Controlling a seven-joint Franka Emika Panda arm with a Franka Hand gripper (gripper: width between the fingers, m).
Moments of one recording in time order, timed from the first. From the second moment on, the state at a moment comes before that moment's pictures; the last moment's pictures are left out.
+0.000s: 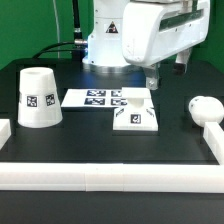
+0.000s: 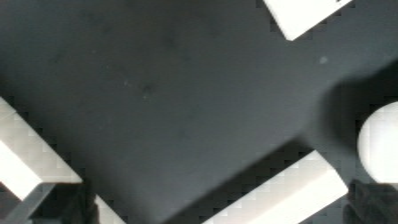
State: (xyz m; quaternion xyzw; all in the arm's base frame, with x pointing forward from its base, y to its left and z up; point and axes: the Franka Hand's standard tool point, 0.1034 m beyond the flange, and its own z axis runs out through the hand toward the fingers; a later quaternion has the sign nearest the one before) arm 0.564 0.056 0.115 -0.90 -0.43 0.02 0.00
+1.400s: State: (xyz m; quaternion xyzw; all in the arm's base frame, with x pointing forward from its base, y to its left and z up) arm 0.498 0.046 0.103 -0.96 -0.28 0.03 0.00
